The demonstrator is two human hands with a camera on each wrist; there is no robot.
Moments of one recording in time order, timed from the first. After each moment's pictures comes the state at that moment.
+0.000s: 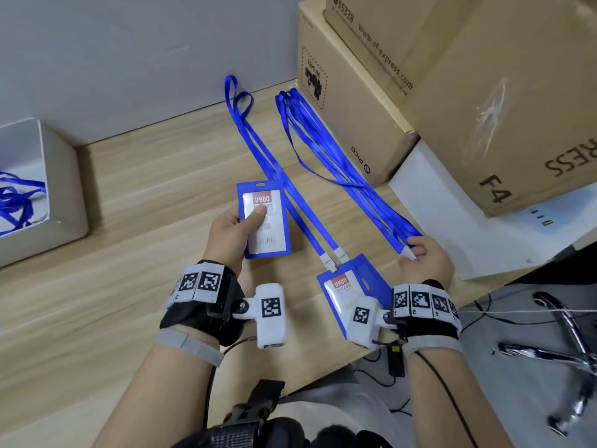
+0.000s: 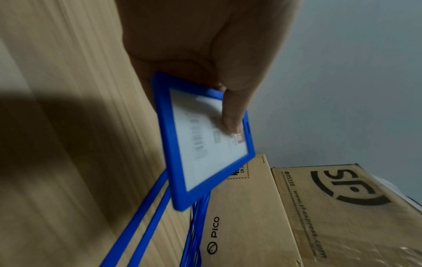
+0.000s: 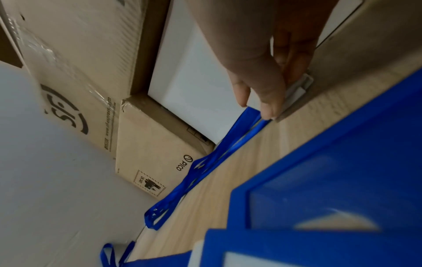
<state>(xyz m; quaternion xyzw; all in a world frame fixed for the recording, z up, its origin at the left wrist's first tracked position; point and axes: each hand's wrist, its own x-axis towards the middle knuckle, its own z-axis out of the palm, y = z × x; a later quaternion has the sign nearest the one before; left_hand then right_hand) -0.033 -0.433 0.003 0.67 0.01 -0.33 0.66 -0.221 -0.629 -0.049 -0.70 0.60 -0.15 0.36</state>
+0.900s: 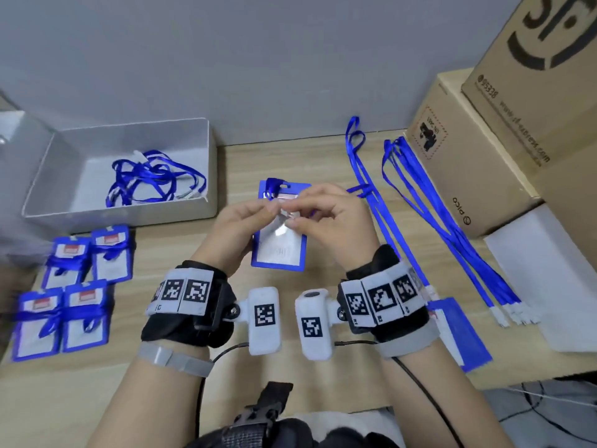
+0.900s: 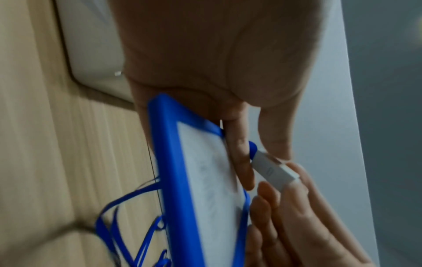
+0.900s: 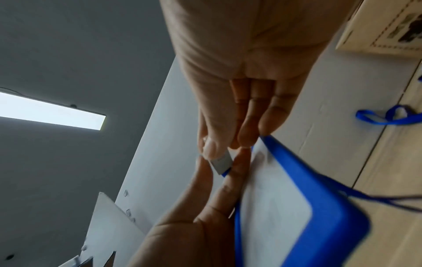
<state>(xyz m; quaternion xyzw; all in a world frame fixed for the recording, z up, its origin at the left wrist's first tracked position) 0.015 -0.277 0.086 0.63 -0.10 -0.30 0.71 -0.044 -0.419 0.100 -0.78 0.04 -0.13 0.61</state>
